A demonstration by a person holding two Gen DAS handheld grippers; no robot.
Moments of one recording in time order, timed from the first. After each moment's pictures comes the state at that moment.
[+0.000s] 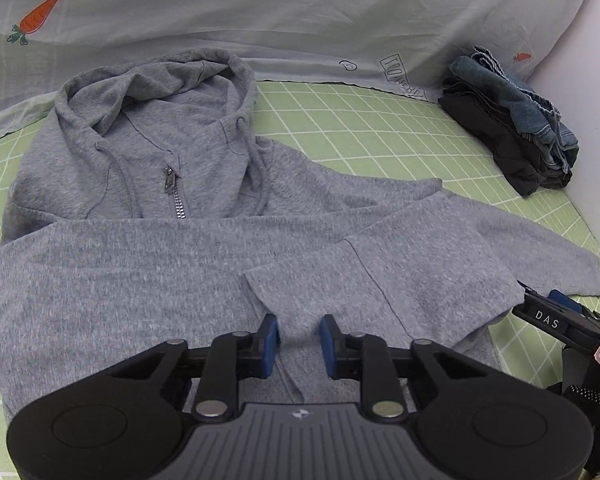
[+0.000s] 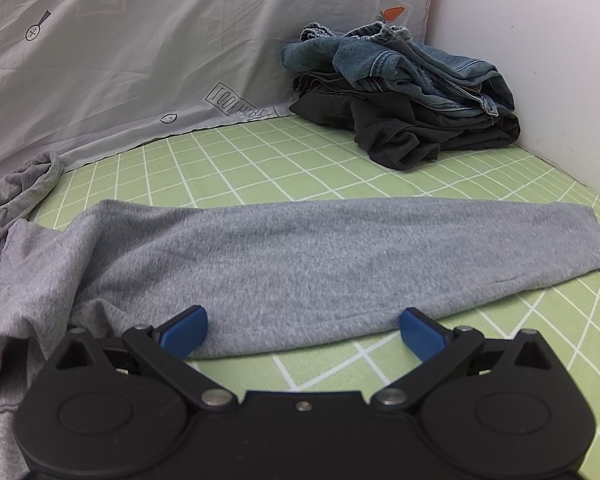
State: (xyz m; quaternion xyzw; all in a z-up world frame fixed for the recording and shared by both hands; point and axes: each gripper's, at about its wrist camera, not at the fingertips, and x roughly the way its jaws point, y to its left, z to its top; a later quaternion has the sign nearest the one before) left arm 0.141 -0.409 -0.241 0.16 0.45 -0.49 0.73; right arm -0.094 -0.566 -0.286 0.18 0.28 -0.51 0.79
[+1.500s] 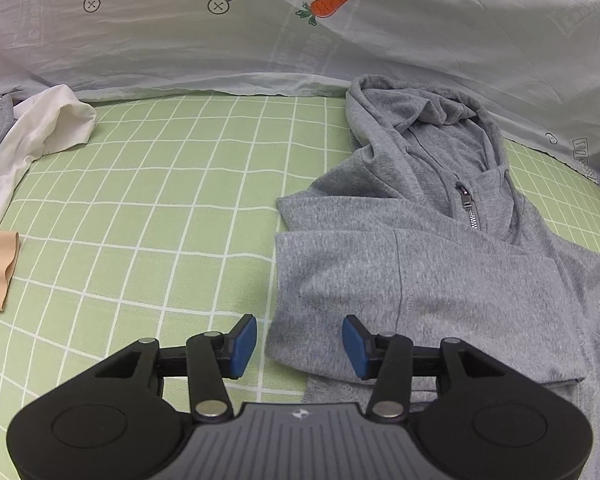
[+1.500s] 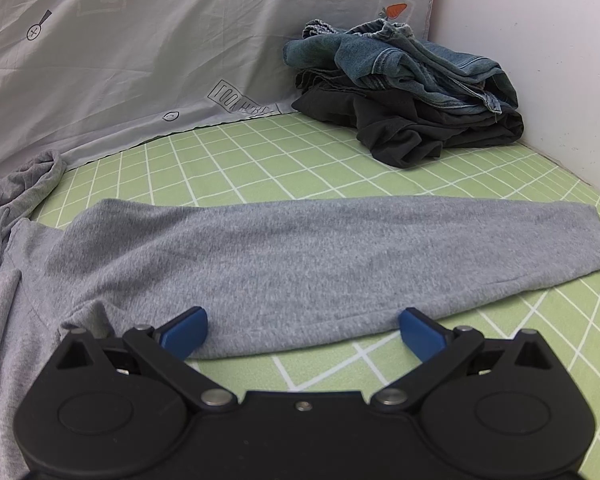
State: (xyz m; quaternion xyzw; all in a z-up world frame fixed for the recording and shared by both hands) left arm 0.213 -0.271 -0.213 0.13 0.47 -0.27 0.83; right arm -0.097 -0.573 -0.281 0.20 0.29 -0.50 0.79
